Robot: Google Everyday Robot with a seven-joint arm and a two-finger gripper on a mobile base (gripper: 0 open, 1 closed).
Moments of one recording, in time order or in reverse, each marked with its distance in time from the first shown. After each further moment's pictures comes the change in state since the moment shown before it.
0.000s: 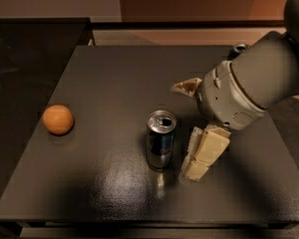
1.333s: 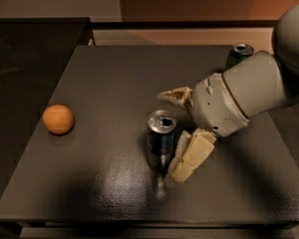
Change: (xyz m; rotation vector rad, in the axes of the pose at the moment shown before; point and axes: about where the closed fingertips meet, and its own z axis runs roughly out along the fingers) arm -0.016 0.003 0.029 -0.086 -0.212 0.047
